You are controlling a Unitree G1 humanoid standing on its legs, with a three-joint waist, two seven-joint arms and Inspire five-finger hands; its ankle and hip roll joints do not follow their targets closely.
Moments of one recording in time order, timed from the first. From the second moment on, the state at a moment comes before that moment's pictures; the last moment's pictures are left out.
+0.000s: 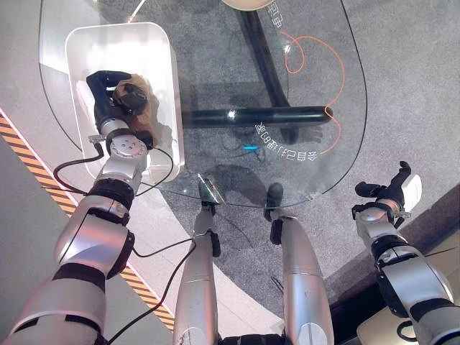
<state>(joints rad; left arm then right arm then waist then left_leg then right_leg) -1.13 0.57 -0.42 1.10 -0.45 -0.14 0.59 -0.79 -0.50 0.31 1.30 0.29 -0.11 -0.72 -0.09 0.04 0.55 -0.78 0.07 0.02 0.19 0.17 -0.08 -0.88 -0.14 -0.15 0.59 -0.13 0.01</state>
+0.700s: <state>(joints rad) -1.14 0.61 -0.42 1.10 -0.45 -0.14 0.57 -0.79 -0.50 0.31 1.30 0.29 -0.11 -0.72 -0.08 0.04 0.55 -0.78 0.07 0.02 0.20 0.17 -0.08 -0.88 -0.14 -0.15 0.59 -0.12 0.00</state>
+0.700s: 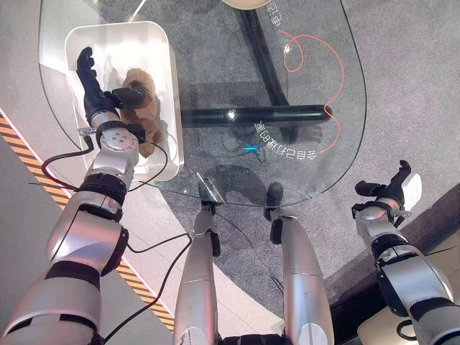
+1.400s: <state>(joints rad) -0.89 0.61 -0.21 0.92 -0.47 -0.34 0.67 -0.62 -0.45 0.29 1.30 0.31 -0.12 -0.67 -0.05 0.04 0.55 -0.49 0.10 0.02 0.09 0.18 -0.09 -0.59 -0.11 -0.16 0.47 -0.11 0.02</state>
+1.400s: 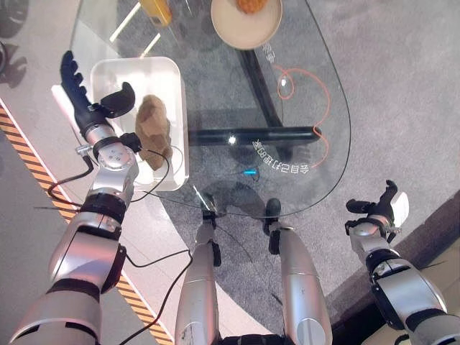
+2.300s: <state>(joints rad) -0.13 0.46 -0.06 0.98 -0.53 -0.26 0.21 -0.14 -0.39 0.12 1.34 0.21 -0.02 -0.28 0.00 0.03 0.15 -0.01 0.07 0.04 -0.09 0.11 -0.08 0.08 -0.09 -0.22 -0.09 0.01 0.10</state>
